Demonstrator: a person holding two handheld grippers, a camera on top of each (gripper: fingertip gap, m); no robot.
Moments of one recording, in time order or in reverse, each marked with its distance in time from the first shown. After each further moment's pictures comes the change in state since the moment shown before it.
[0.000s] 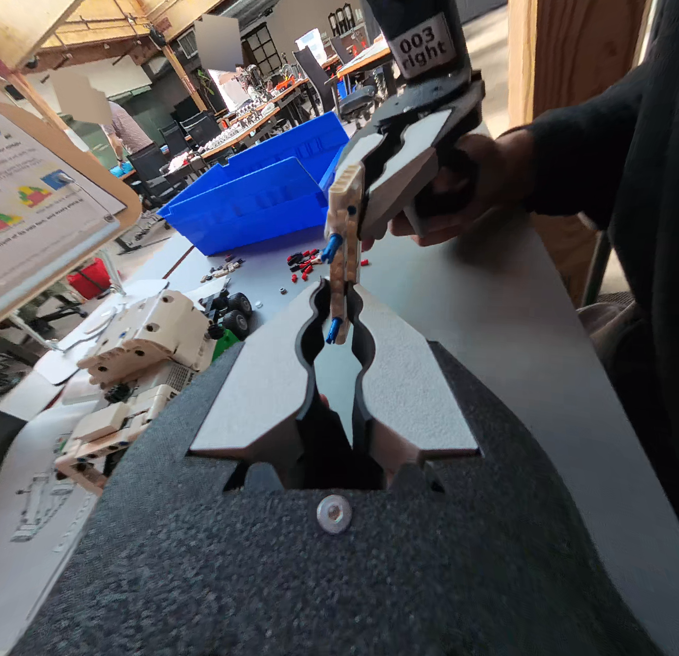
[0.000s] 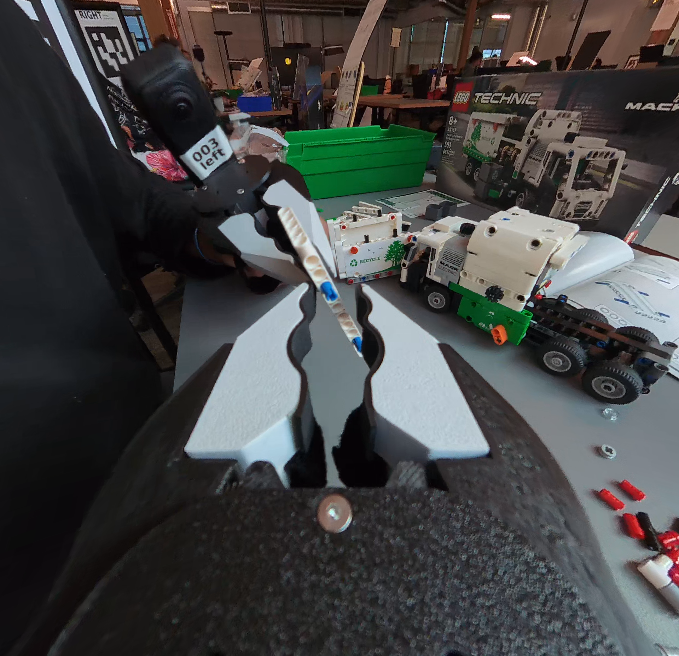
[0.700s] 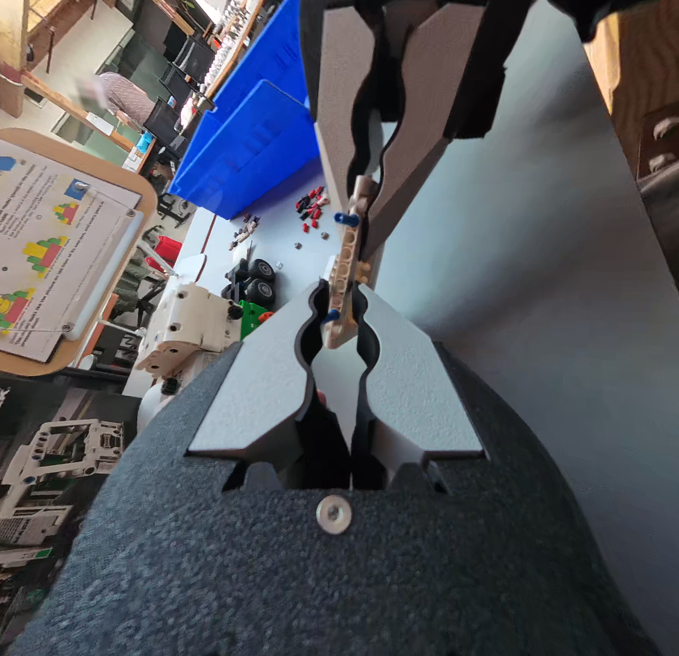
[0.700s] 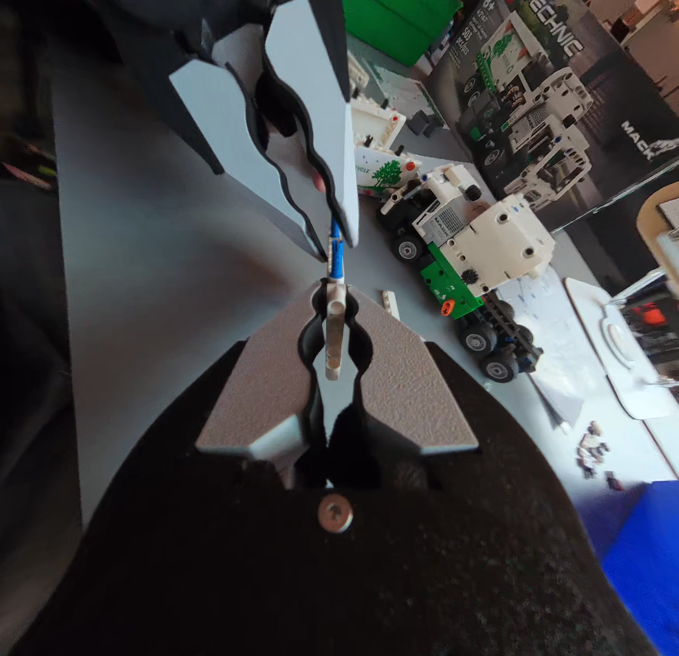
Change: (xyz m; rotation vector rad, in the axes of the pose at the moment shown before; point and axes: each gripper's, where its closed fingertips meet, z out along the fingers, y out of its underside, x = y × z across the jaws) left arm 0.006 0.020 0.002 -0.246 -0.056 0.286; right arm -0.003 0.039 0.009 -0.423 0.170 -0.490
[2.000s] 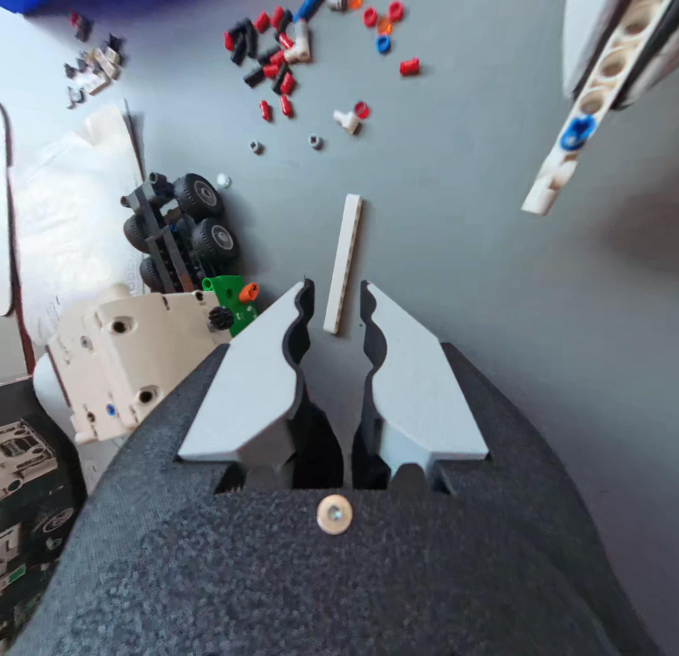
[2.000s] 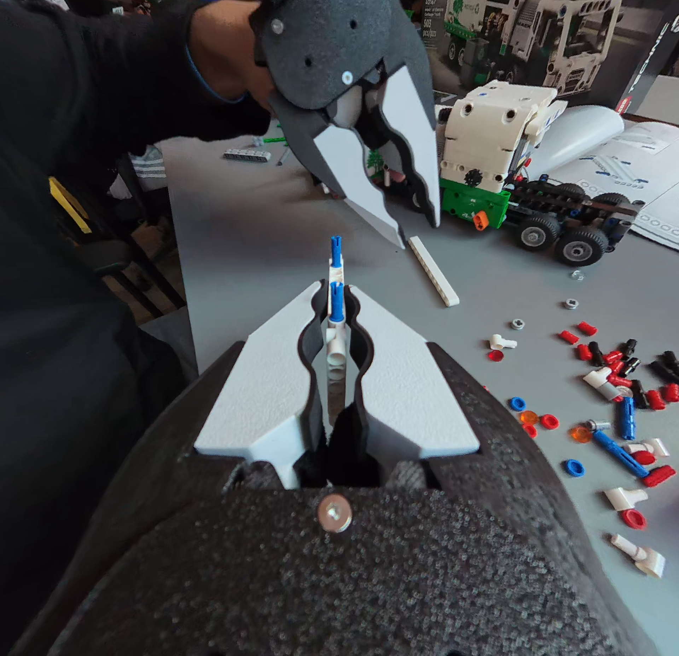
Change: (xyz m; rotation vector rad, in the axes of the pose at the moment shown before) left arm -0.024 0.048 0.067 -0.575 0.395 -0.099; right arm 0.010 0.029 -0.054 0.190 -0.175 0.593
